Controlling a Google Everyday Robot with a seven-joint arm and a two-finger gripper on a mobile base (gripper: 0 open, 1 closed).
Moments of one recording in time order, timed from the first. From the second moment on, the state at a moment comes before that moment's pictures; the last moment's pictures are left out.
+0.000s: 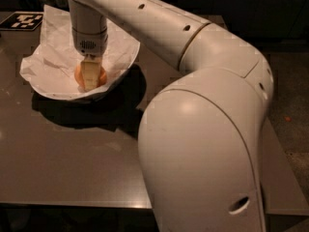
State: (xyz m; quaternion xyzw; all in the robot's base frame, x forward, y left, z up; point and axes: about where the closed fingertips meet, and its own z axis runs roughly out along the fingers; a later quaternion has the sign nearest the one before) arm 0.631 0.172 0.847 -0.72 0.69 0.03 0.07
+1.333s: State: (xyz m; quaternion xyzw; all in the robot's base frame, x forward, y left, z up) arm 0.596 0.162 0.931 -0.77 0.60 0.12 0.16
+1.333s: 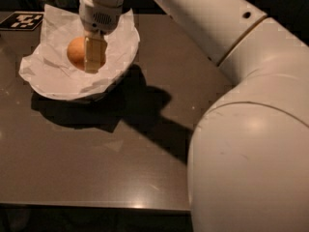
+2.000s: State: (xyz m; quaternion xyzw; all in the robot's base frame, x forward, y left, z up) arm 0.532 0.107 0.987 -0.79 0.56 0.15 0.21
